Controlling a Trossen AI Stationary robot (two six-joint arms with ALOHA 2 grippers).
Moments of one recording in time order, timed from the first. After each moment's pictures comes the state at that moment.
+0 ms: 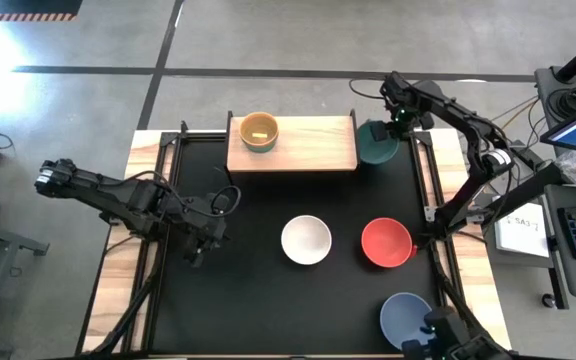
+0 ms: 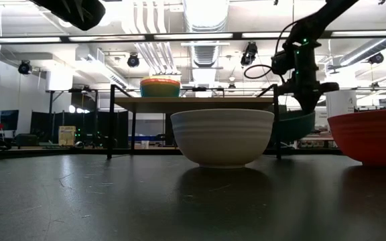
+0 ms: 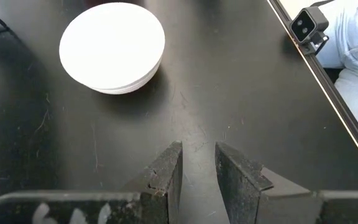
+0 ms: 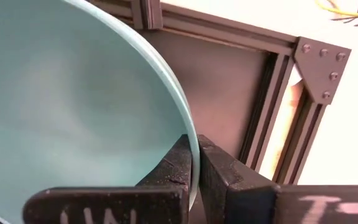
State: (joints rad) left arm -0.26 1.04 0.99 -0.78 0.04 0.02; right arm -1.07 1.65 1.38 -1.17 0.10 0.28
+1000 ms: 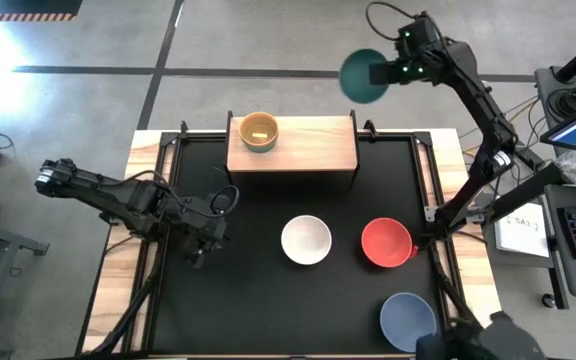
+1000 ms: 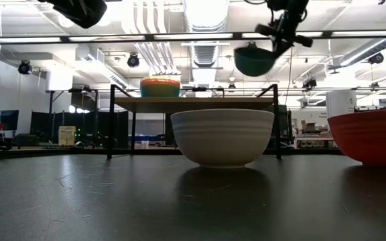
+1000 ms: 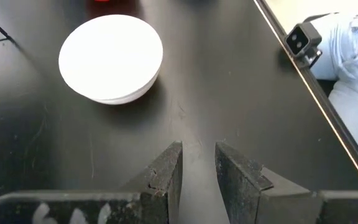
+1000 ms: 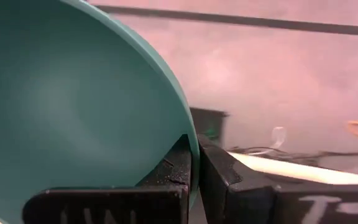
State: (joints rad) left arm -0.27 1.04 0.99 -0.74 0.04 -0.01; right arm -1.02 1.64 2.00 -1.19 0.07 0.35
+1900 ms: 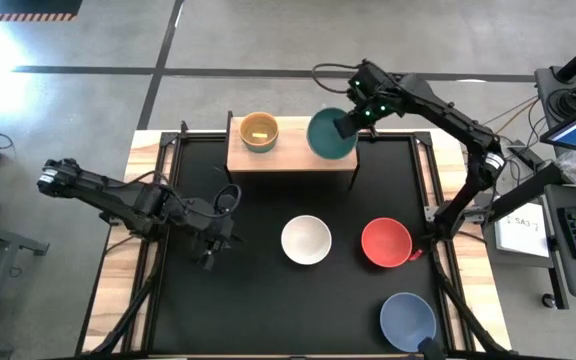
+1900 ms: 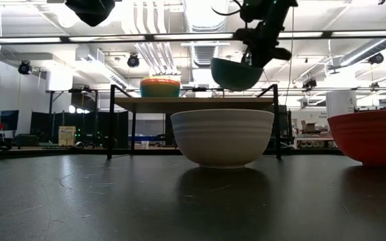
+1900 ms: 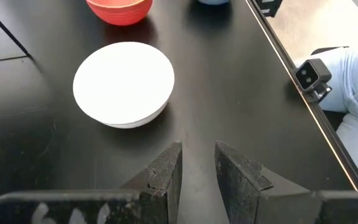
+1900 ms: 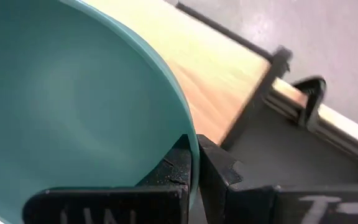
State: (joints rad) left arm -0.28 1.08 0.99 -0.62 -0.02 -0.07; right arm -0.70 1.65 1.78 -1.19 -0.02 0.30
